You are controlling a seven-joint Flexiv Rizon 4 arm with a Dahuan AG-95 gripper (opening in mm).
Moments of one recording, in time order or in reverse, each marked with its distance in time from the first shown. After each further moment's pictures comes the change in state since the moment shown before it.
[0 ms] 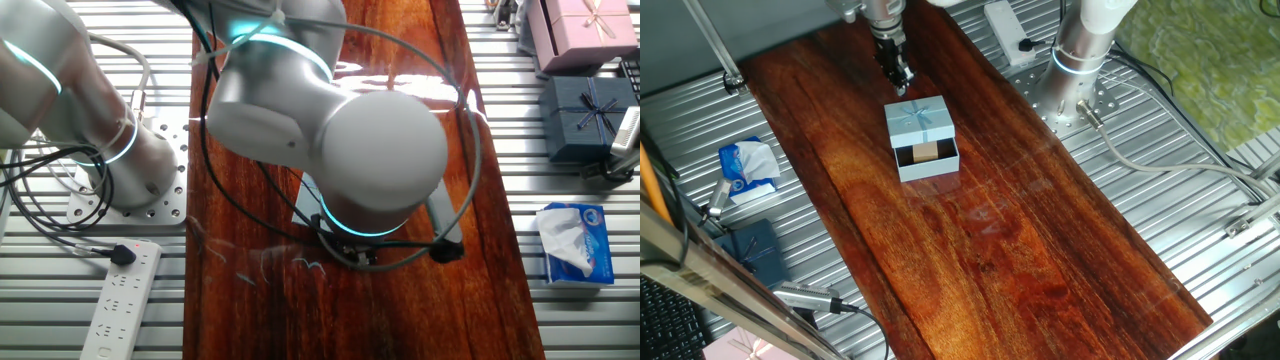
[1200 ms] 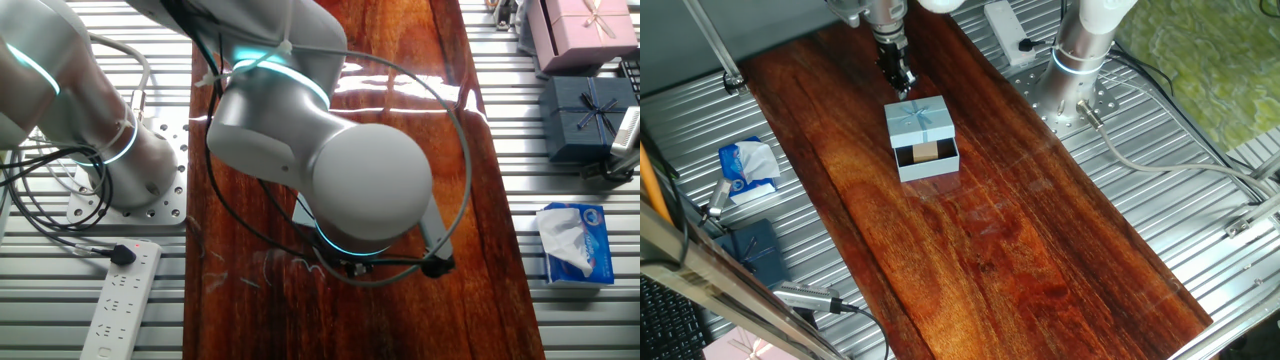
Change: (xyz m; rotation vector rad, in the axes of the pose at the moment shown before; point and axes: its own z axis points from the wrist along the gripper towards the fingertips) arm 0.004 -0.007 0.024 -0.018 -0.016 -0.038
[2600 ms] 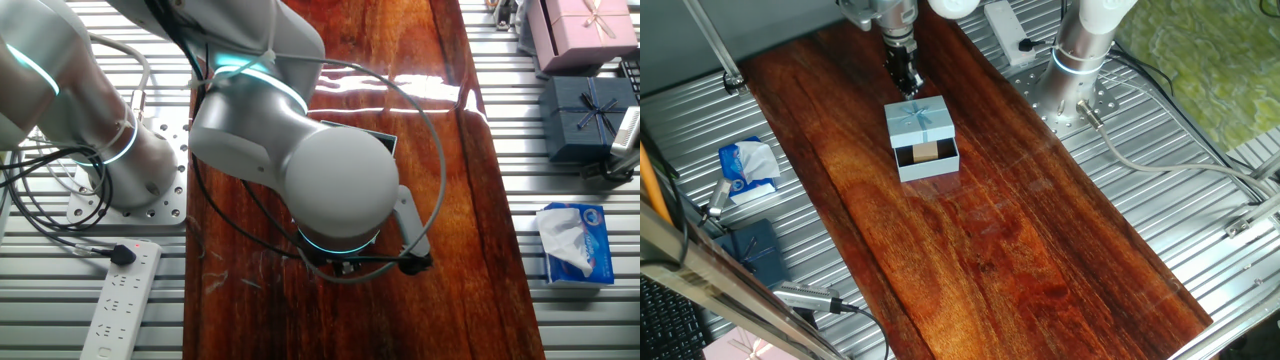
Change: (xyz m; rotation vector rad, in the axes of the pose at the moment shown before) arm 0.013 0.007 0.013 0.008 -0.016 0.009
